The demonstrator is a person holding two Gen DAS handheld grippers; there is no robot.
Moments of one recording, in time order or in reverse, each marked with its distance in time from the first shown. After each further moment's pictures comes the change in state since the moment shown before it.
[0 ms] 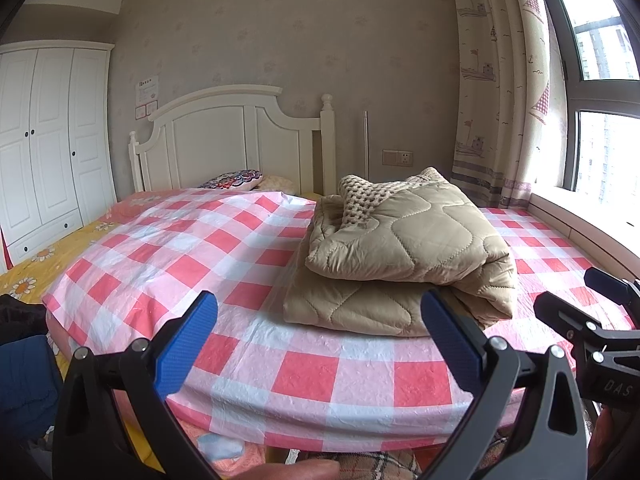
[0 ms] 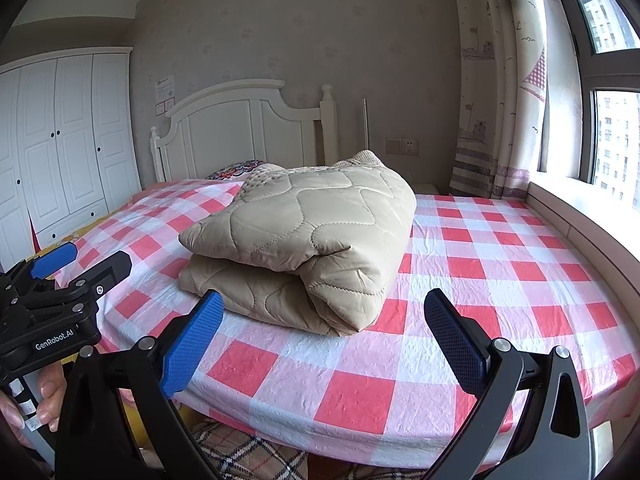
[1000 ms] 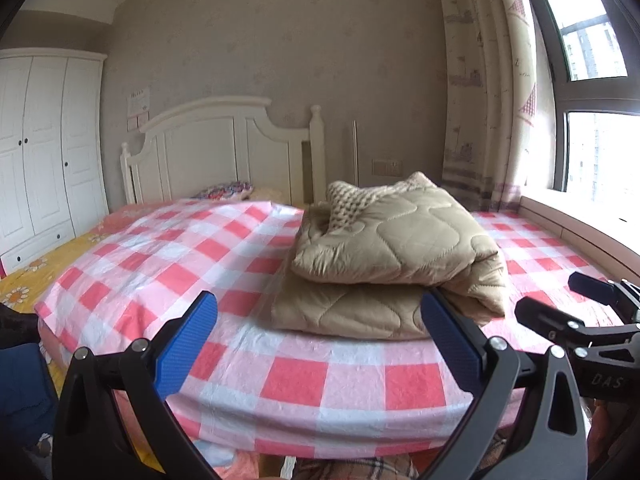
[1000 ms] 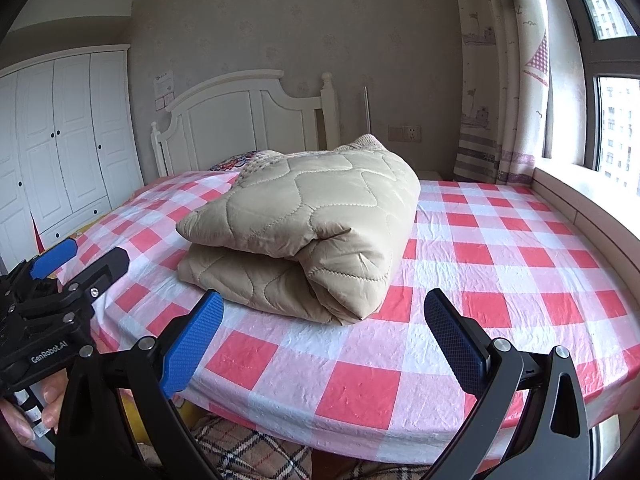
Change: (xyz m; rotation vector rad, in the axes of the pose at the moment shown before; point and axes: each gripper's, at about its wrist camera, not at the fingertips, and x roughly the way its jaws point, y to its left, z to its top) left arm 0.002 0.001 -0.007 0.029 -0.056 -0.049; right arm 0.014 0.000 -0.006 0.034 0.045 0.010
